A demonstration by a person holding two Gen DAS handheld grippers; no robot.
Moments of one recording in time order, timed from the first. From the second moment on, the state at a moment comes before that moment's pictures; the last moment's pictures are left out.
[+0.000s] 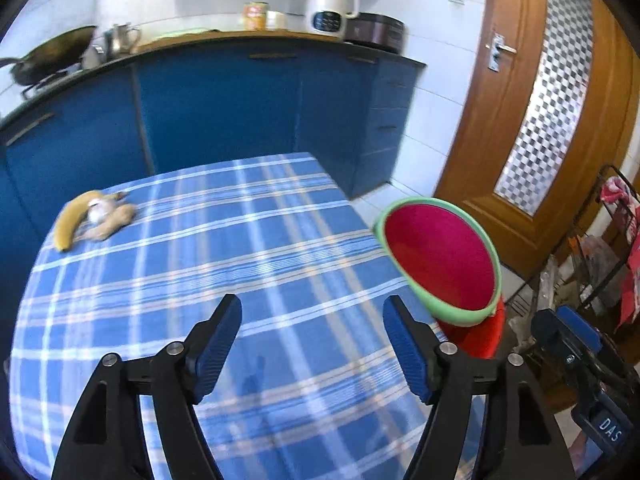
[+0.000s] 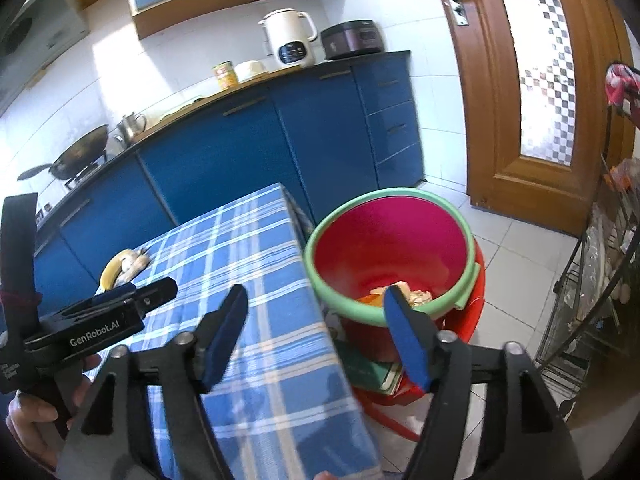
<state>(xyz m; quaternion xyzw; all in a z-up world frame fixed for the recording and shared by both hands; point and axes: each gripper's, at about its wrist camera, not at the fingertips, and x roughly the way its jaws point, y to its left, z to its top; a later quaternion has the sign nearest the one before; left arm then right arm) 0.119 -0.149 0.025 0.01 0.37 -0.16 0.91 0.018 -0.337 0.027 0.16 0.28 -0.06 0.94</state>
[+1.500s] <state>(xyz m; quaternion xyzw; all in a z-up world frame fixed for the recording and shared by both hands) 0.042 -0.059 0.054 -0.02 0.33 -0.06 0.94 -0.026 -0.265 0.050 0.12 0.27 -0.02 0.96</state>
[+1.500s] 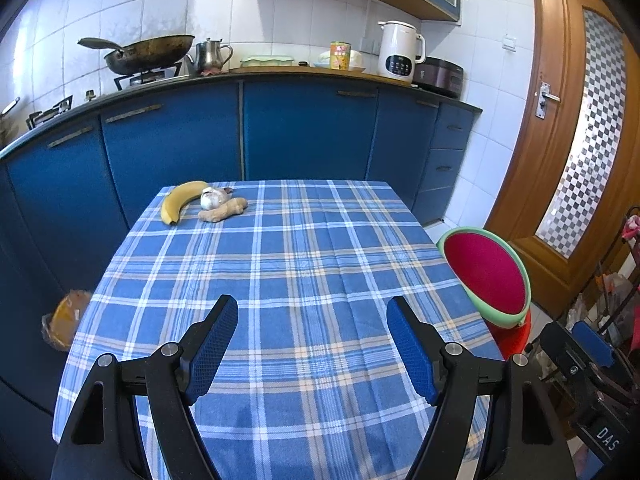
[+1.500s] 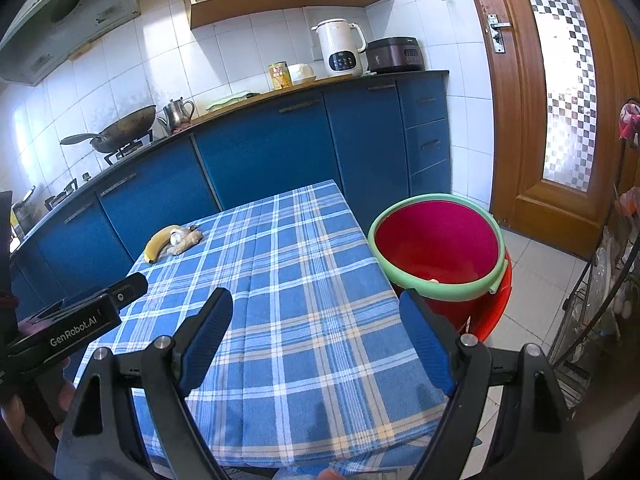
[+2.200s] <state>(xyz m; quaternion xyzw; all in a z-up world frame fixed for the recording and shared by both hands) 0.043 -0.058 0.054 -0.02 0.33 -0.06 0.94 -0.025 -0.266 0.051 0.12 0.27 -0.02 0.96</state>
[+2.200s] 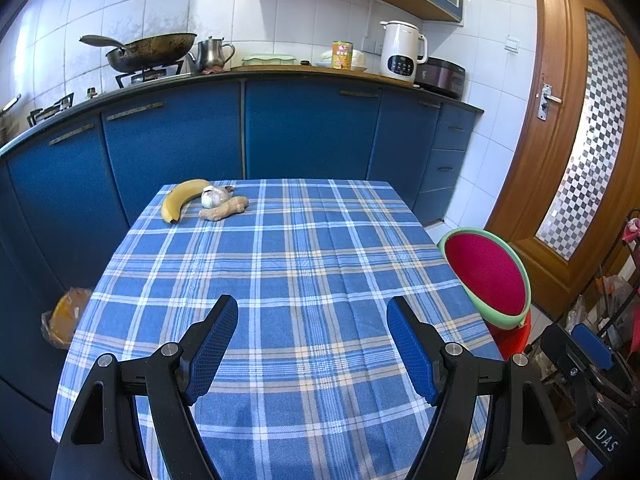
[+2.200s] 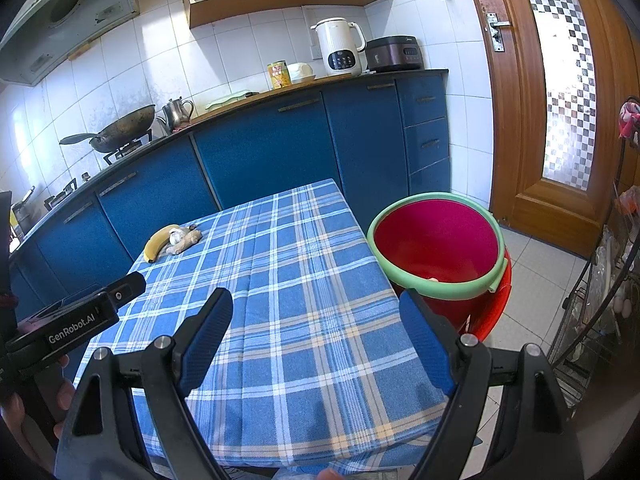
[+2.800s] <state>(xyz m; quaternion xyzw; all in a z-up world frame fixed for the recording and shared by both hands) 0.043 -0.059 0.053 -0.03 0.33 -0.06 0.94 -0.025 -0.267 0.050 0.12 0.27 -0.02 0.96</state>
